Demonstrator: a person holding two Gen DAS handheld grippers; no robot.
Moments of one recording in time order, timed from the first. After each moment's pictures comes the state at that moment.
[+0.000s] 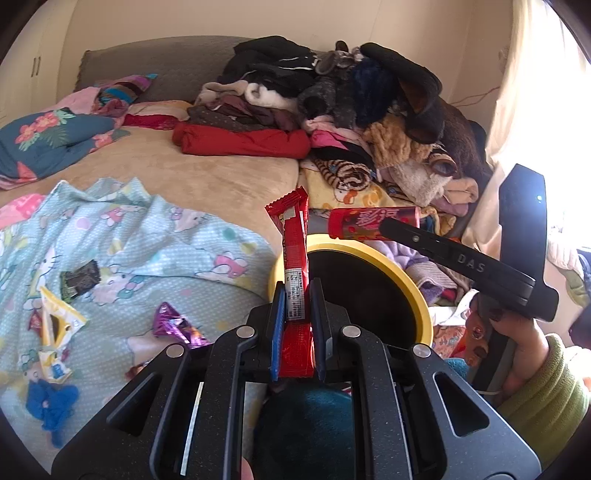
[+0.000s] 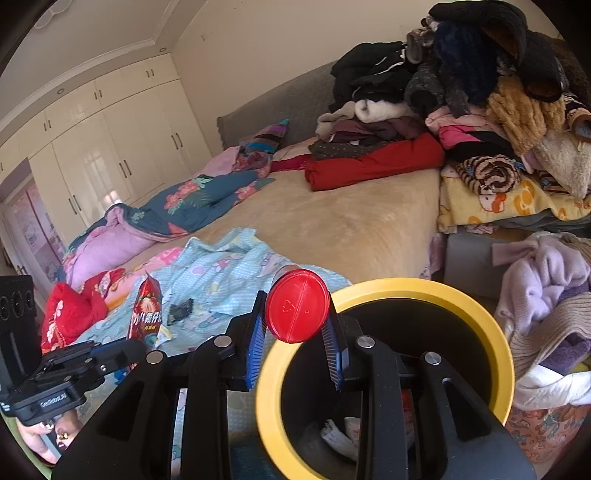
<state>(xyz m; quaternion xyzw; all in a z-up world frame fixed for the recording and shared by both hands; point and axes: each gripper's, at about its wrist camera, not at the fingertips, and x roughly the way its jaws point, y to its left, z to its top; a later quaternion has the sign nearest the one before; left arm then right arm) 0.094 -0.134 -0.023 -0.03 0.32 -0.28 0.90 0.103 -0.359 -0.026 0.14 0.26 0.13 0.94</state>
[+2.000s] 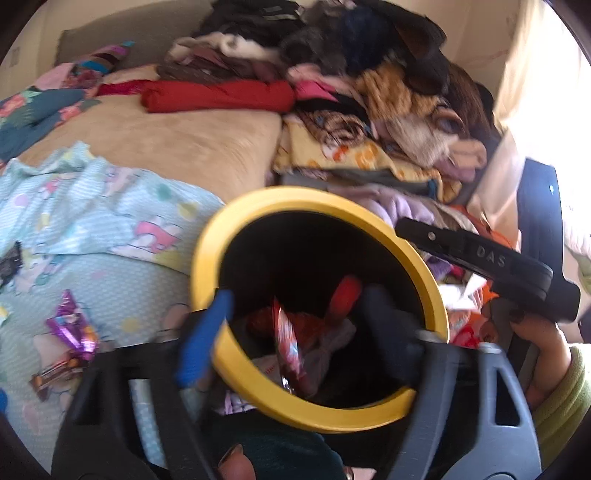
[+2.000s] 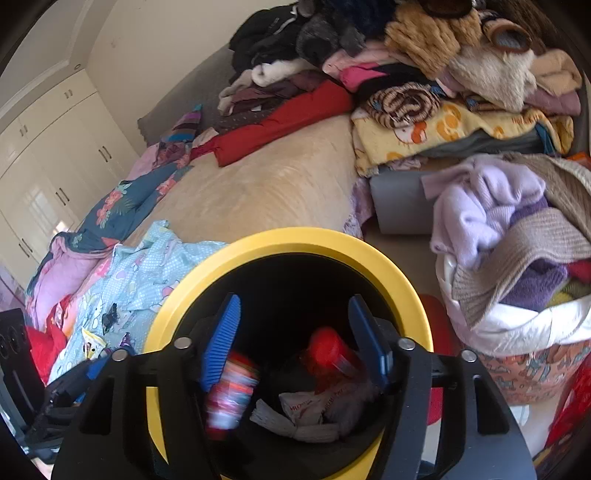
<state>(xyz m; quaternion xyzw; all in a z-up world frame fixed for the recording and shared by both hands) 0.137 -0.226 -0.087 -0.02 0.38 -0.28 0.88 0.117 -0.455 -0.099 0.21 0.34 0.02 0.92</state>
